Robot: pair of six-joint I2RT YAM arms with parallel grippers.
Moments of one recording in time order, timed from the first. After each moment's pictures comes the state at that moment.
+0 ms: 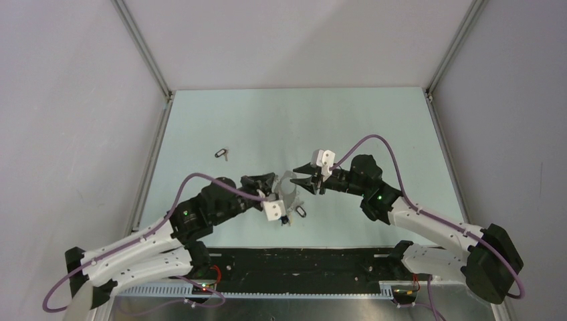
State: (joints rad) left arm -1.04 0.75 0.70 -0.21 -0.12 0.89; right arm 0.80 1.08 0.65 0.40 -0.51 -0.22
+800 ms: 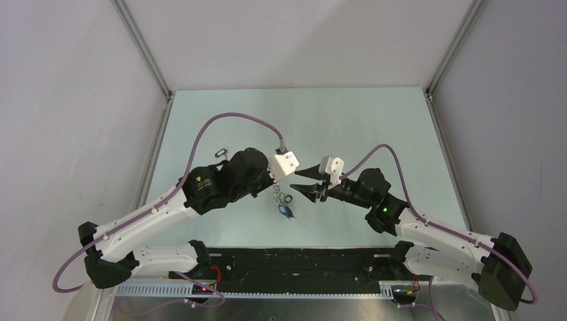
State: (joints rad) left arm -1.04 1.09 1.19 -0.79 -0.34 0.30; right arm 0.89 0.98 0.58 0.49 -0.37 -0.14
